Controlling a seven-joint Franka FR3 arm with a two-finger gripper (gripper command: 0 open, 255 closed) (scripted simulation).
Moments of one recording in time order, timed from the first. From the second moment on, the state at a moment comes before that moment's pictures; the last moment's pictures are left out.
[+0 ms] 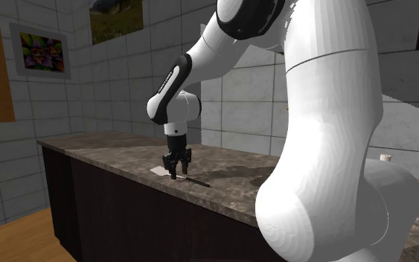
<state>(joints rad) 0.40 0.21 0.20 -2.04 -0.08 2.18 -0.34</state>
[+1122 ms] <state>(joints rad) 0.40 0.16 0.21 -2.00 -0.07 2.10 -0.35</state>
